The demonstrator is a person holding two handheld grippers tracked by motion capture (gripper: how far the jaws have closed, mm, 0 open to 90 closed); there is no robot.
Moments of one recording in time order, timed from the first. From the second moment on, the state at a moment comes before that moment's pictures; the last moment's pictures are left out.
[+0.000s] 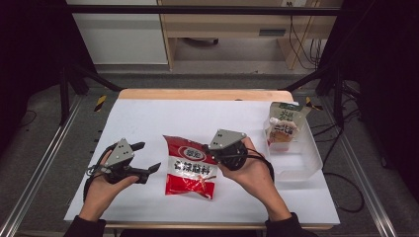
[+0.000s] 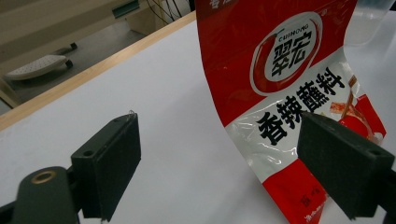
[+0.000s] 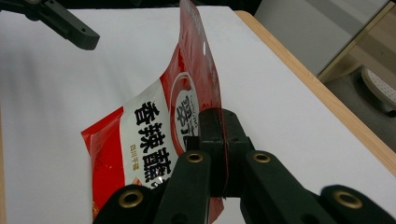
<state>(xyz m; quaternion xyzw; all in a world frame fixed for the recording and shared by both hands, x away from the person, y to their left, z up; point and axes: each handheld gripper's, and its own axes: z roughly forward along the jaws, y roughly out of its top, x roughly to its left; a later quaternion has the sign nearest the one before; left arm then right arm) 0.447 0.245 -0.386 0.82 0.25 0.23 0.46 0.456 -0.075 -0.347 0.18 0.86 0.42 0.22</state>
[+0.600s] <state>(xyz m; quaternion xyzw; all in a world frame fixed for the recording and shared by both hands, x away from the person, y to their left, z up) 0.474 0.222 -0.372 0.84 0.20 0.22 0.45 0.455 -0.066 -0.335 0.16 0.85 0.44 0.23</state>
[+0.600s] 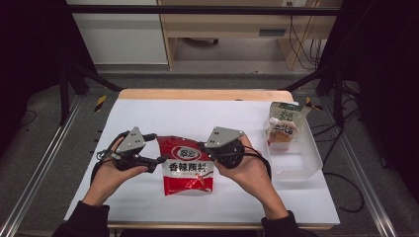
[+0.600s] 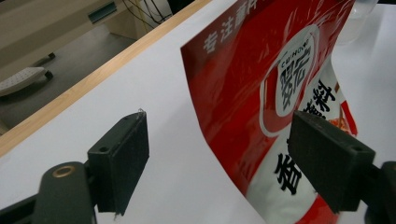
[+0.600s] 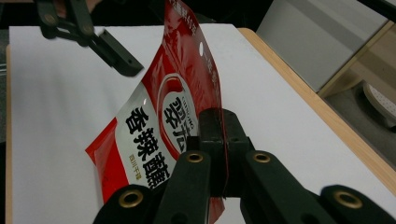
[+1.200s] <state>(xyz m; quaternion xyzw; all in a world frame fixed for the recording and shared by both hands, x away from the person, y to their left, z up) 0.463 0.208 -0.370 0.85 0.15 0.16 0.48 0.452 -0.080 -0.322 0.14 0.89 0.40 0.19</state>
